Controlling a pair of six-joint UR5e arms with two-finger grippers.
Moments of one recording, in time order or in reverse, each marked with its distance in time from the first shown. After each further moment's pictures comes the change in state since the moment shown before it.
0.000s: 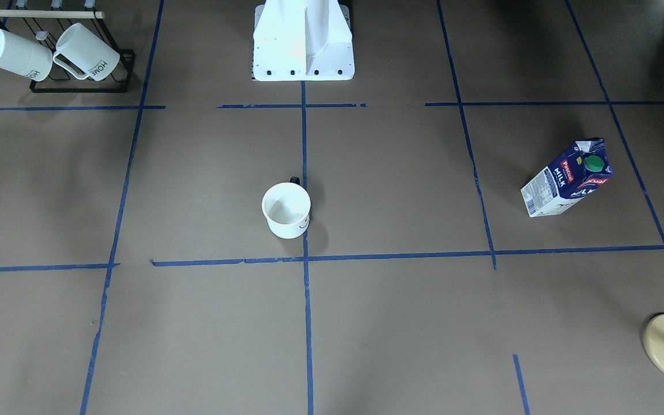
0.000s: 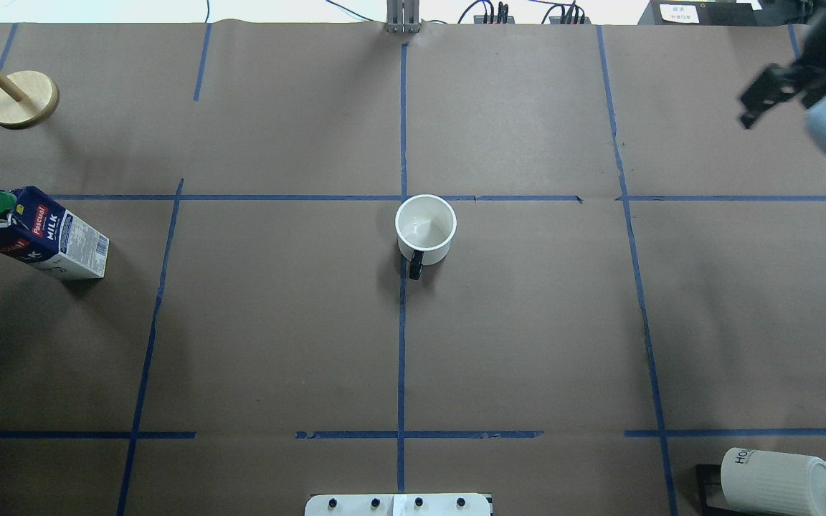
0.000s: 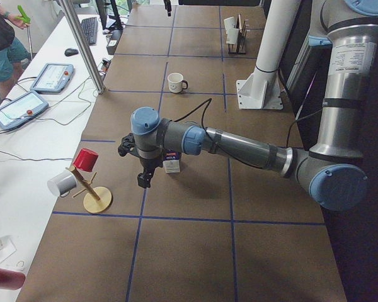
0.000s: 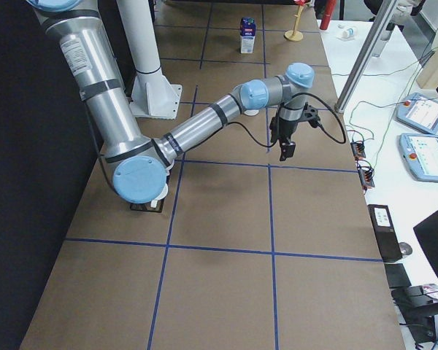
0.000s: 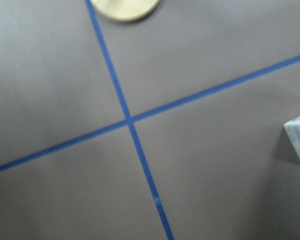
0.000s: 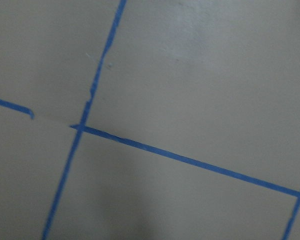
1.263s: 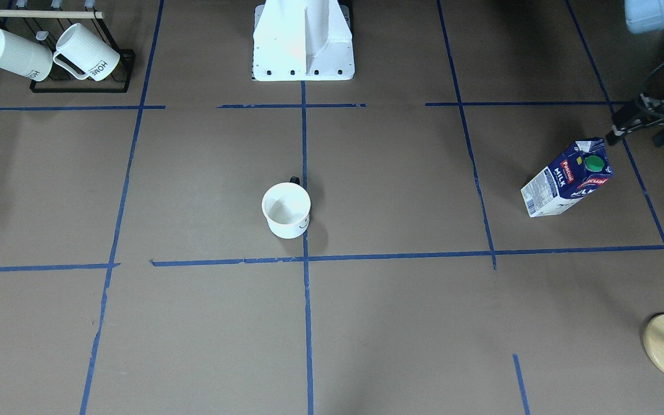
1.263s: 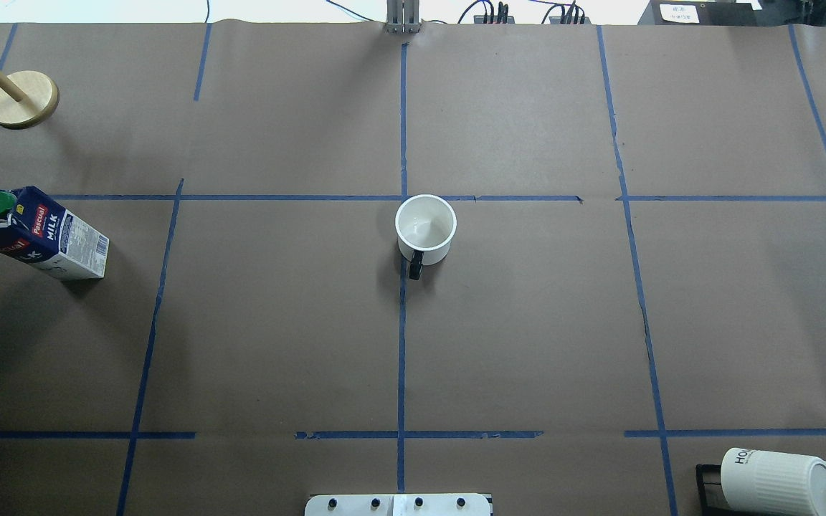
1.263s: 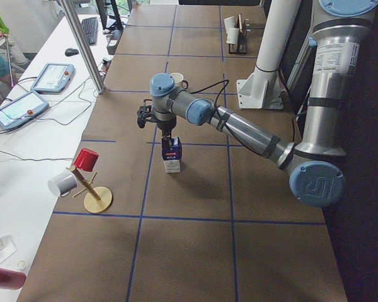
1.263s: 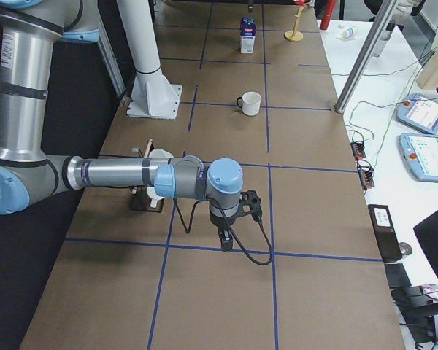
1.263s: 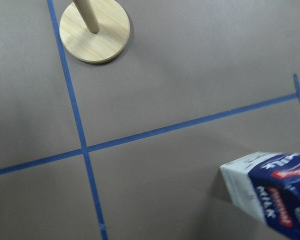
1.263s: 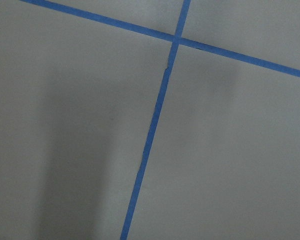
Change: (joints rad) left arm 0.262 -0.007 -0.201 -0.022 0.015 -0.717; right arm 0.260 -0.510 0.044 0.277 0.039 -0.241
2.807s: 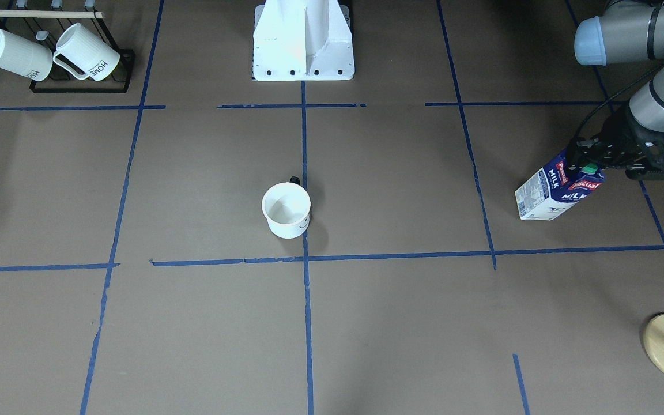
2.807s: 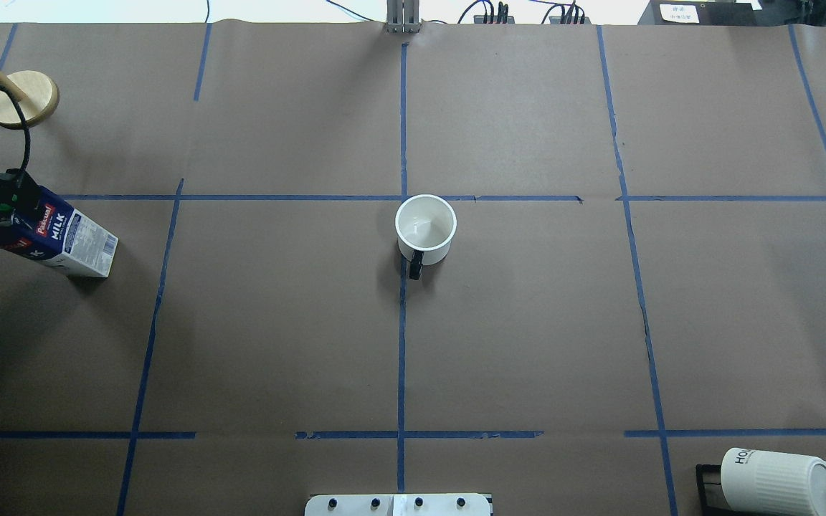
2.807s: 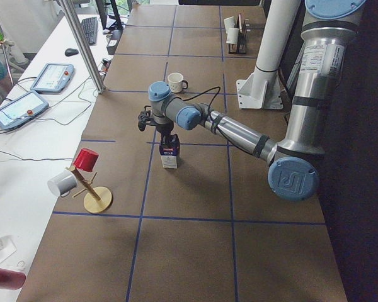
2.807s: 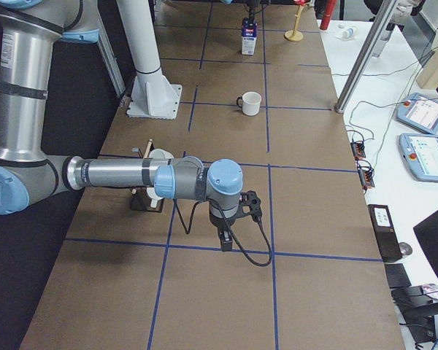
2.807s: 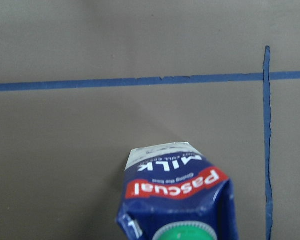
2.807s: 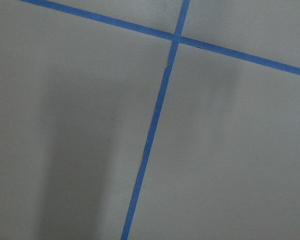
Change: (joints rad) left arm 0.121 -0.084 0.126 -0.095 0.075 -0.103; right arm 0.000 0.001 -0.005 0.000 0.004 0.002
